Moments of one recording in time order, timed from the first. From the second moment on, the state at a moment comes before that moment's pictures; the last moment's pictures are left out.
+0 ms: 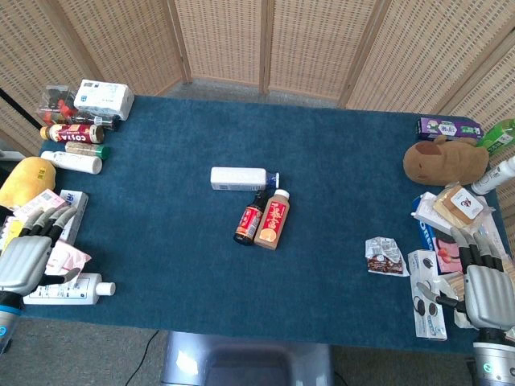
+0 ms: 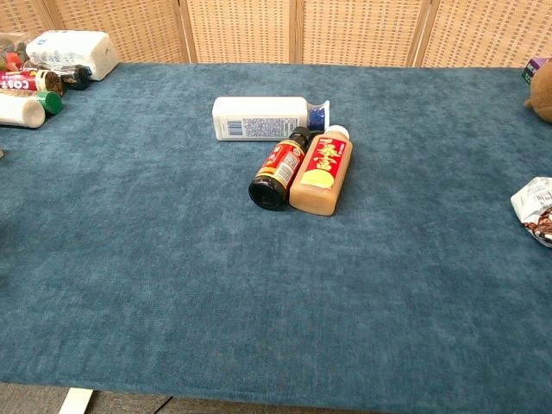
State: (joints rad) left arm -0.26 -0.91 -0.07 -1.93 1.32 1.23 0.14; right arm 0.05 -1.05 0.10 -1.94 -1.34 1.52 -0.22
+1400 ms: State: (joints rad) left arm -1.13 -1.76 -0.33 -0.84 0.83 0.49 0.13; right arm -0.10 -0.94 0.07 -1.96 -1.31 1.63 -0.05
